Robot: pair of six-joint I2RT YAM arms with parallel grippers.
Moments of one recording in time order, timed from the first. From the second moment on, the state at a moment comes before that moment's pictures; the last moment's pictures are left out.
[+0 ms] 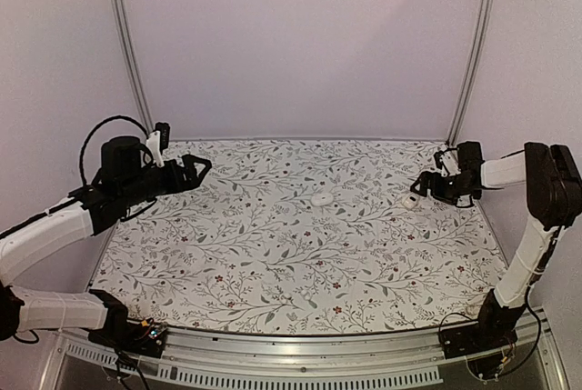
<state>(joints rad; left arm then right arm) -0.40 1.03 0.69 0.00 0.11 -0.45 -0.04 1.81 0.99 -0.08 -0.39 0.15</state>
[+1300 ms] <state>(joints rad) -0.40 1.00 0.60 0.06 0.23 -0.49 0.17 1.94 1.07 -0.12 -0.58 0.13</state>
